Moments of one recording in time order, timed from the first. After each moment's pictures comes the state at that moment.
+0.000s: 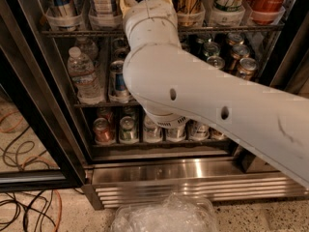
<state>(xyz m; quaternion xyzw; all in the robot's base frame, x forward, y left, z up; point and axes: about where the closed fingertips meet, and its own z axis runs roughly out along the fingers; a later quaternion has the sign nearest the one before) 0.613 0.012 1.082 -0.11 0.63 -0.05 0.77</state>
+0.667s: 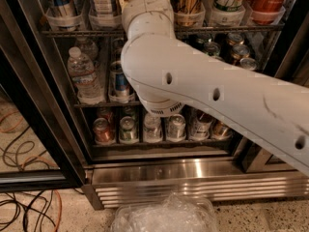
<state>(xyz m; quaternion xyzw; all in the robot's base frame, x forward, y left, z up) 0.636 0.013 1.081 -0.10 0.63 -0.05 0.77</state>
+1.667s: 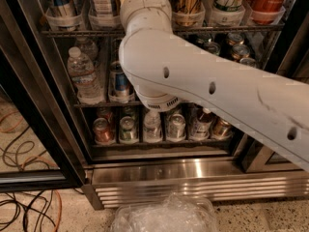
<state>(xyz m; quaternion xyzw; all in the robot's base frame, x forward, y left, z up) 0.645 0.018 1.087 -0.09 0.63 -0.04 0.77</state>
